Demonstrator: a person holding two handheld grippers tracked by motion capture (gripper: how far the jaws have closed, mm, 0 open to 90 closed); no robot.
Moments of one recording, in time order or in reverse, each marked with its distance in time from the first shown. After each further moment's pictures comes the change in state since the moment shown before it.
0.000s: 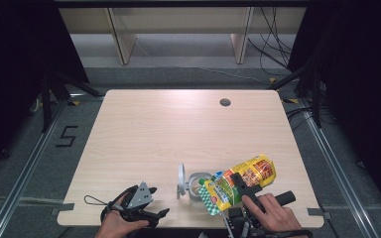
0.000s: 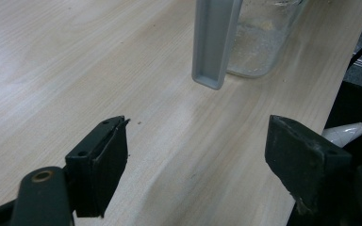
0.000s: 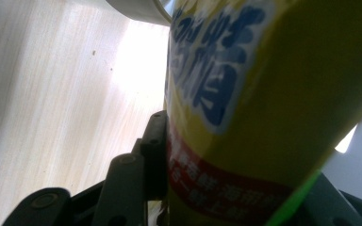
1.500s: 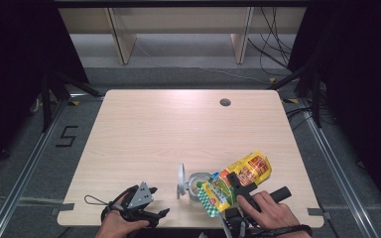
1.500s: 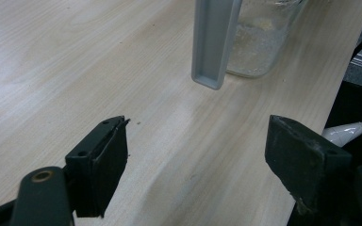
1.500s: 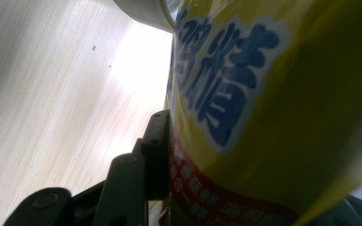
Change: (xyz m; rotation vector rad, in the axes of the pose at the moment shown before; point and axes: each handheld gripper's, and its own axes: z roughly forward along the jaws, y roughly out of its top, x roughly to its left) left arm 0.000 0.000 0.000 0.001 0.000 0.002; right arm -0.005 0.005 0.004 -0.011 -0.002 -0.145
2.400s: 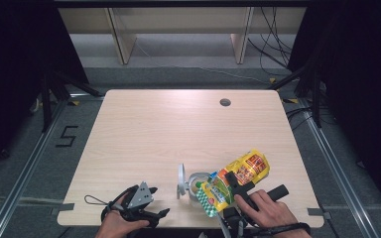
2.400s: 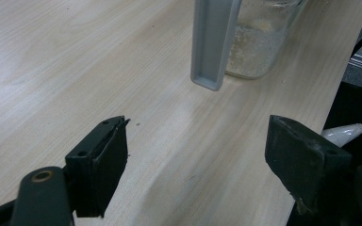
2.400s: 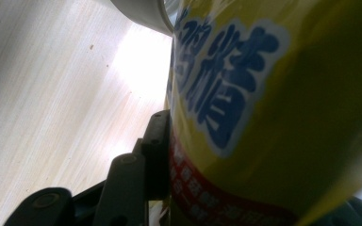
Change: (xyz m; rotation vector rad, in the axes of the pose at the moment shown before) left arm 0.000 0.000 0.000 -0.002 -0.004 -0.003; right arm -0.005 0.002 0.002 0.010 0.001 -0.070
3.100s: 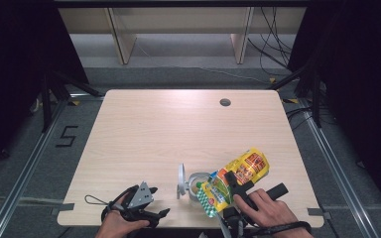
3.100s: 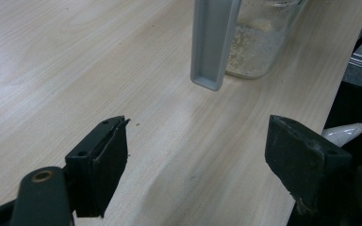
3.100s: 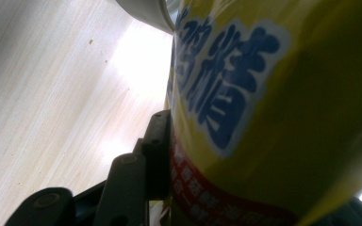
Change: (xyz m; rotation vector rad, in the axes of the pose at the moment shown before) left arm -0.001 0.001 0.000 0.002 -0.001 0.001; right arm -0.002 0.000 0.000 0.012 0.000 -0.042
